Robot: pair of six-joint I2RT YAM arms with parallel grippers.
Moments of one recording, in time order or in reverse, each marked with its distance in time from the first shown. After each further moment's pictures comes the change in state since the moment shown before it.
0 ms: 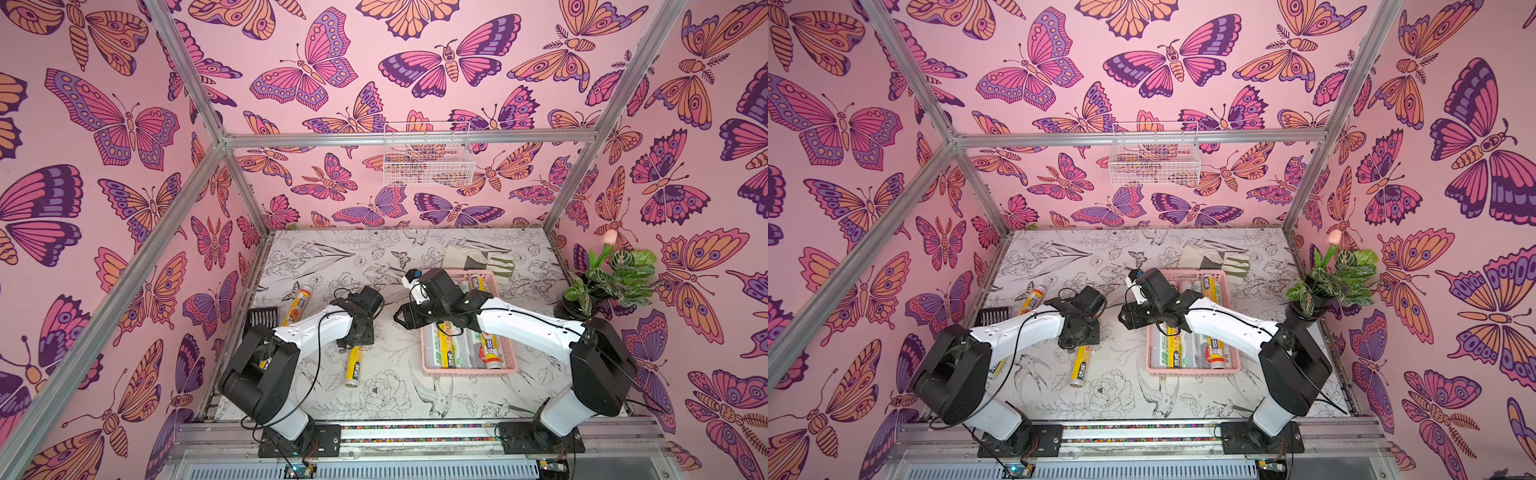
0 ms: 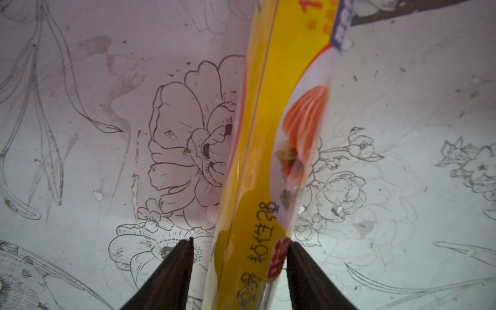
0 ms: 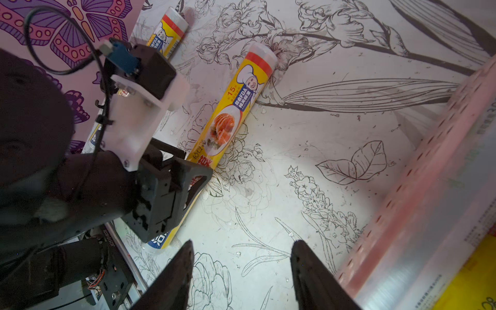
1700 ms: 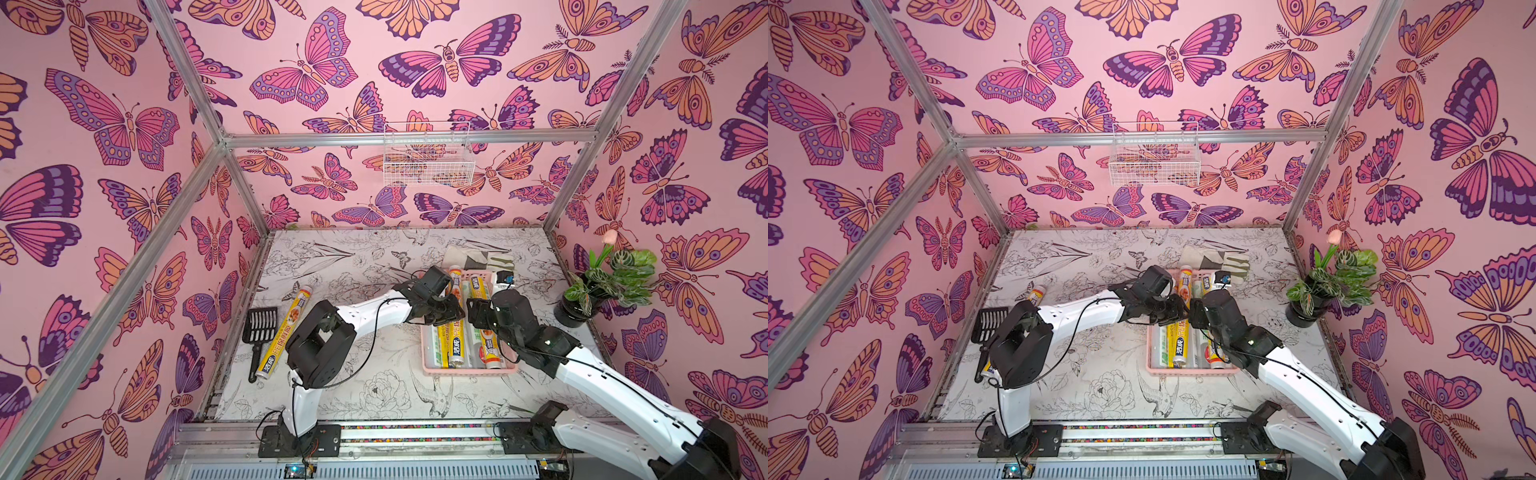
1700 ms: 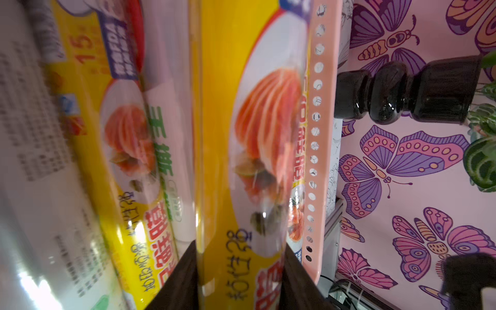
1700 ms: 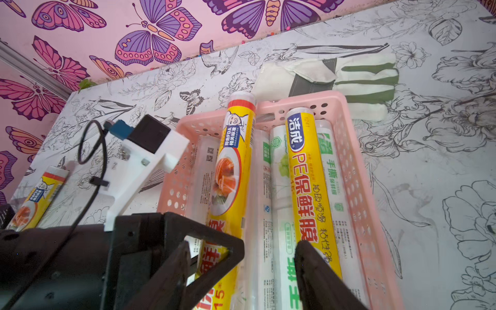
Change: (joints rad) left arm -0.303 0.380 0.524 0.407 0.563 -0.319; right arm -0.177 -0.657 -0.420 -0.041 0.553 0.134
